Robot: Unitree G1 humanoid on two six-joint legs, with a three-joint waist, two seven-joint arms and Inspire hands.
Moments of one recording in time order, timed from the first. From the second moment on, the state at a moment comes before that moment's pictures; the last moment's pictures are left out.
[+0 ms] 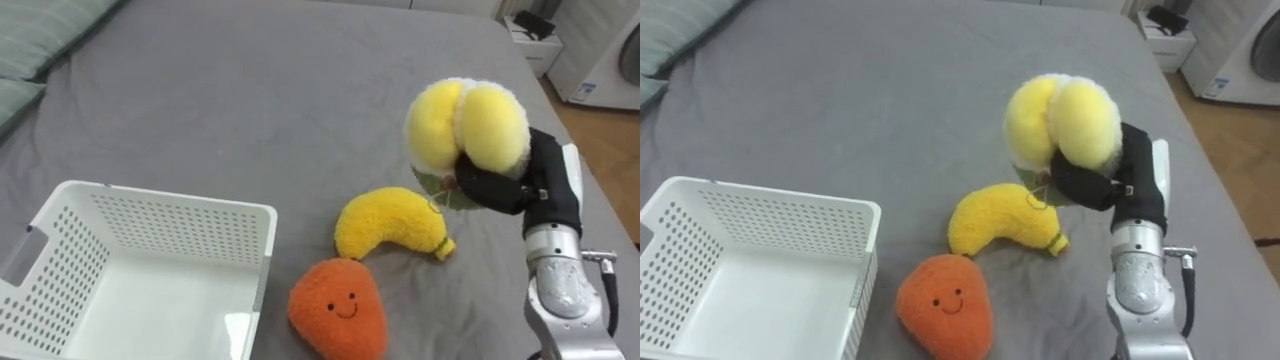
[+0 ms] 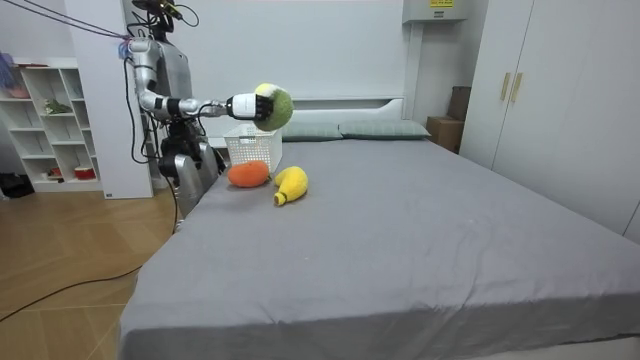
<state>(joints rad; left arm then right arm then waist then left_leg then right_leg) 0.24 0.18 0.10 1.03 0.19 0.06 0.19 -0.01 -0.29 0.04 0.08 -0.04 -0.05 -0.22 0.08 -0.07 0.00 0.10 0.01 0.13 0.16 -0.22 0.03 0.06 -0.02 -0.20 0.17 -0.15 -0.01</state>
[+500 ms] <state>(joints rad) 0.21 0.17 0.03 1.00 0.19 0.04 0.19 -0.11 -0.25 0.27 0.01 -0.17 -0.04 -0.11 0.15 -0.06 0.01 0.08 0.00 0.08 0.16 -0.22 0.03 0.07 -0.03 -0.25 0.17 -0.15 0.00</state>
